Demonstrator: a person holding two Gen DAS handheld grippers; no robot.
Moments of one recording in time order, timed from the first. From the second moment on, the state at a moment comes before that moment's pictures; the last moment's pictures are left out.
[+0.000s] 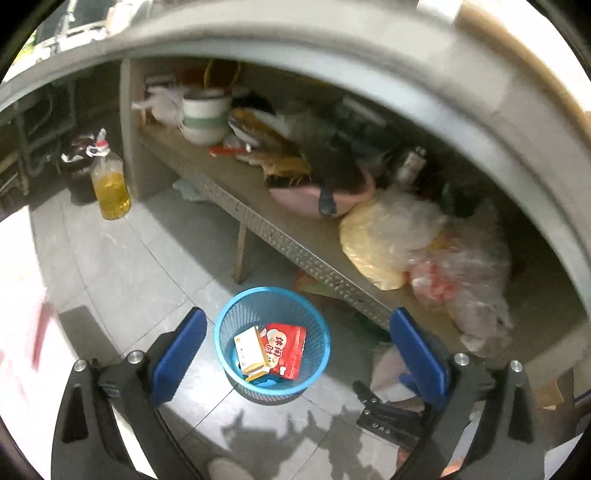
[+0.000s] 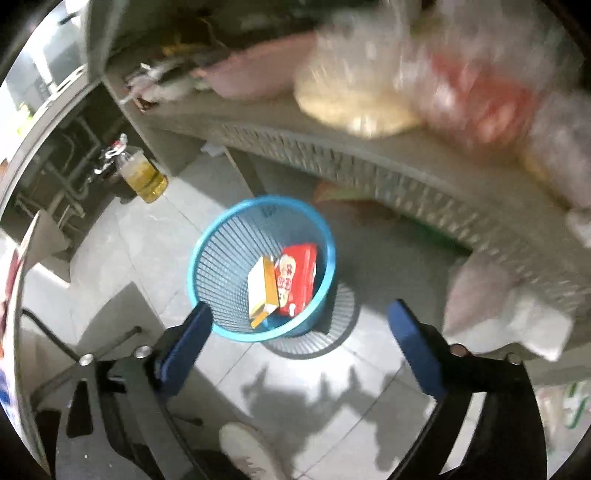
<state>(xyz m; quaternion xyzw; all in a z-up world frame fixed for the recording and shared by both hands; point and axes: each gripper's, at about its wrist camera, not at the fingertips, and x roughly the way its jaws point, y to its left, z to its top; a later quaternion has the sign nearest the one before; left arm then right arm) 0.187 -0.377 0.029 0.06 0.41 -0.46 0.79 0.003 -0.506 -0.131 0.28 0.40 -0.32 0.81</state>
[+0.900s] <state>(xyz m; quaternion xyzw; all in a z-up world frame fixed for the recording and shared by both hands) 0.061 0.079 0.059 -0.07 0.30 -0.18 0.93 0.038 -0.284 0.005 0.16 0.33 0.01 0.93</state>
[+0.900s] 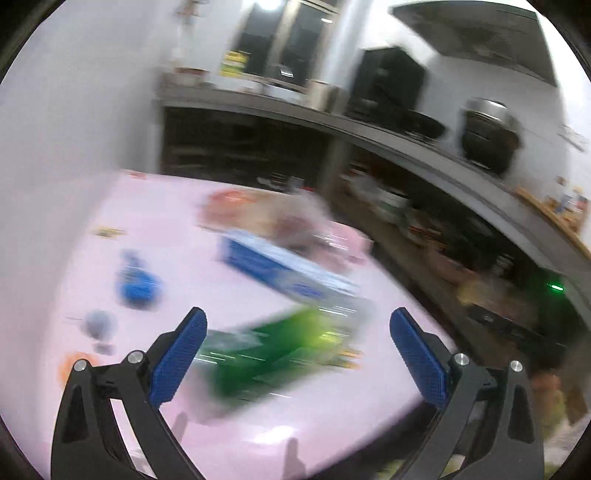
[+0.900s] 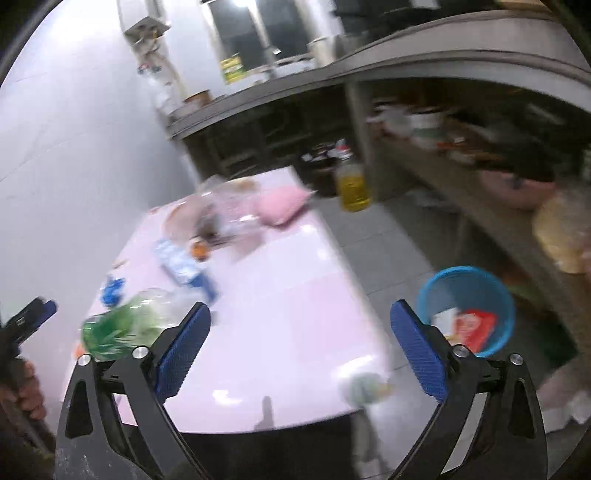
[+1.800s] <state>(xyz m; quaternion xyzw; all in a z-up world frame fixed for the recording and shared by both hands) 0.230 0.161 -0.039 -0.06 0.45 -0.04 0.89 0.253 -0.106 -0.009 -0.10 0.53 0.27 0.80</state>
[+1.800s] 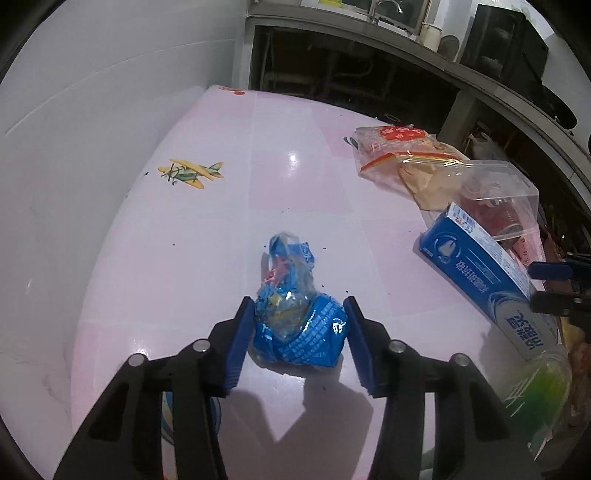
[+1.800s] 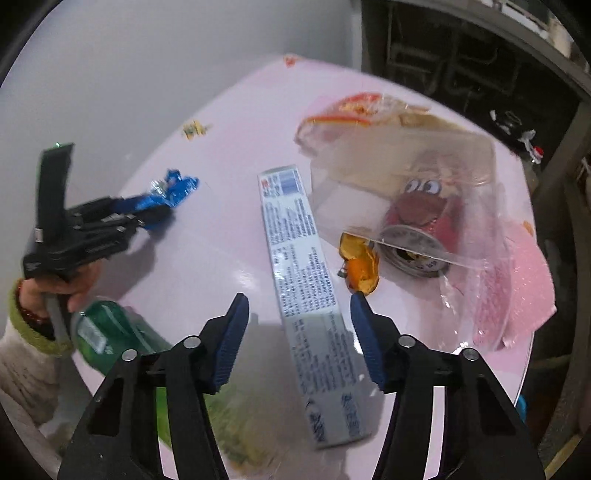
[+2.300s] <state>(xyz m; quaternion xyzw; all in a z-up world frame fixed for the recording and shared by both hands) 0.230 0.168 -0.039 -0.09 0.44 -0.03 0.89 0.246 -0.104 -0.022 -0.16 0.53 0.28 0.79</state>
